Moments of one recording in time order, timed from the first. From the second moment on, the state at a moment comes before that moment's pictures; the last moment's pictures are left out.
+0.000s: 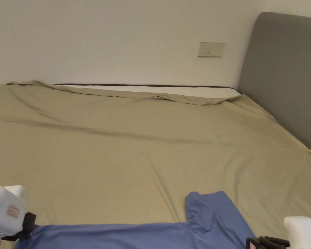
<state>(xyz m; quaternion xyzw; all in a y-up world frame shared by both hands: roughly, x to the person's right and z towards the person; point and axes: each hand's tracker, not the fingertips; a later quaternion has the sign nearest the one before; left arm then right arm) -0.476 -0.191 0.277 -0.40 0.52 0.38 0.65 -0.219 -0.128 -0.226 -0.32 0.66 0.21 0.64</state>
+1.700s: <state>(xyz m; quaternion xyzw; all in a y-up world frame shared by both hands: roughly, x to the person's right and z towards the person) -0.301 -0.222 0.318 -0.48 0.52 0.41 0.58 -0.126 -0.240 -0.245 -0.41 0.56 0.33 0.64</state>
